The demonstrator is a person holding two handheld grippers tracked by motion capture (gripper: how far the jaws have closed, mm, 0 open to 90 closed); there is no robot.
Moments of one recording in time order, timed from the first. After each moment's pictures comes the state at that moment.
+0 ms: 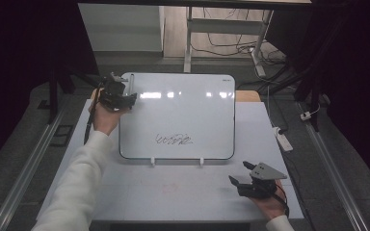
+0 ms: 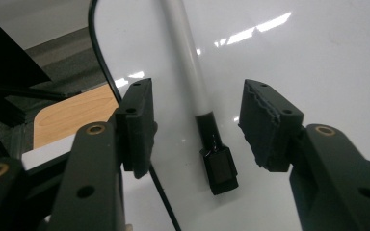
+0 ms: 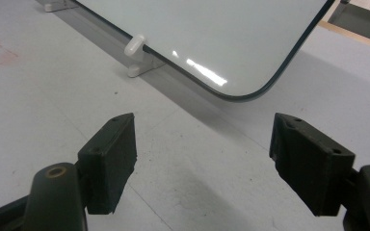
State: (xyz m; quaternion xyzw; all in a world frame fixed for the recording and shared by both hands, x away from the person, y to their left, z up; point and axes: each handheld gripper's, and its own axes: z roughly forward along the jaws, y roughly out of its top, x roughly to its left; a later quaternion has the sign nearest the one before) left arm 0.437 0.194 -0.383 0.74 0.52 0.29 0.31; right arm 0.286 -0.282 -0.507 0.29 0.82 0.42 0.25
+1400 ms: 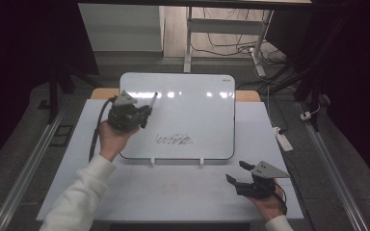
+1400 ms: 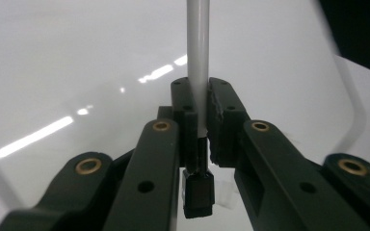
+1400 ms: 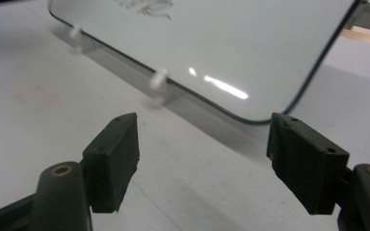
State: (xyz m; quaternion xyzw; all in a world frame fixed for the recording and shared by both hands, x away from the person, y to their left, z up) left arm 0.350 0.146 -0.387 0.78 0.38 0.20 0.46; right arm 0.283 -0.275 -0.498 0.31 0.79 0.48 0.20
